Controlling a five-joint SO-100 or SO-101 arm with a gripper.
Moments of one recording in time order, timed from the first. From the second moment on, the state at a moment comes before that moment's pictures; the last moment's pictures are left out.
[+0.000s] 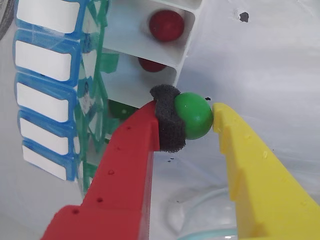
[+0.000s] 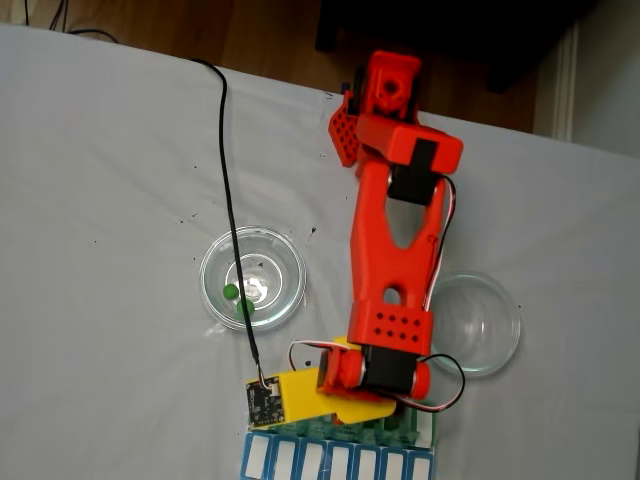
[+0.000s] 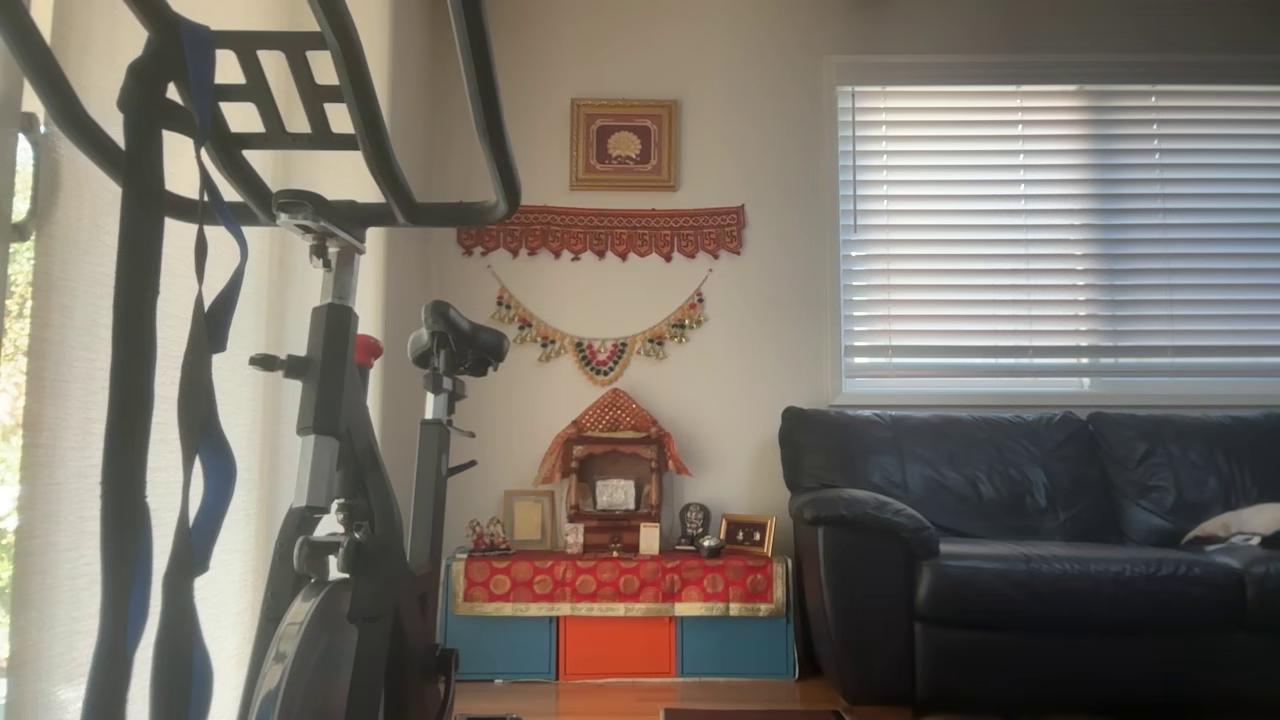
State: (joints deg) arm -0.4 80.4 61.5 83.5 -17.5
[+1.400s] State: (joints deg) arm -2.0 81.5 71.5 67.8 -2.8
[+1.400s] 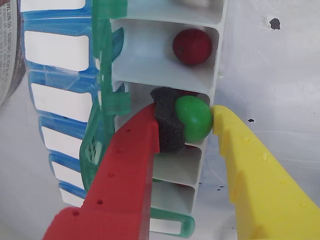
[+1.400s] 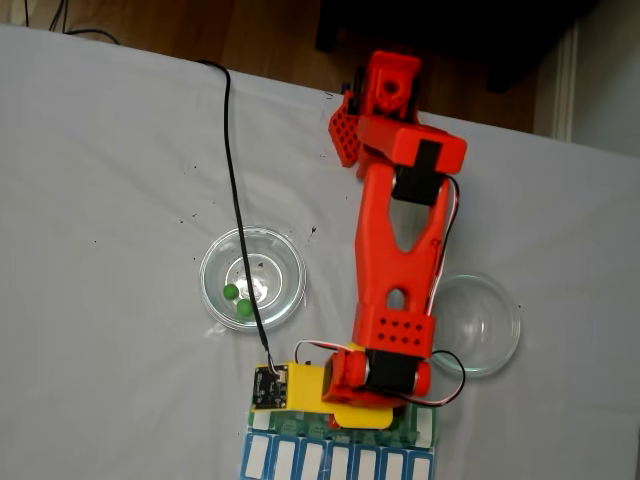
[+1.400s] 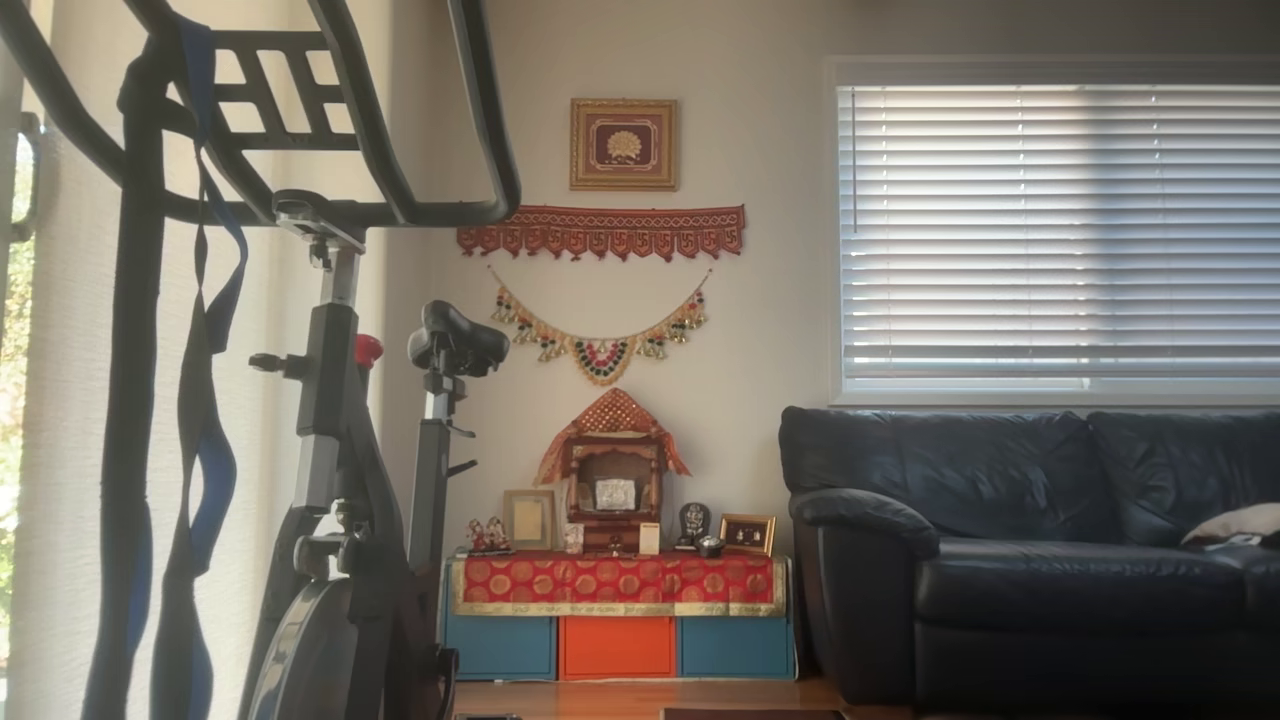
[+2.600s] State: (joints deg) arm -2.0 82.0 72.2 67.0 -2.0
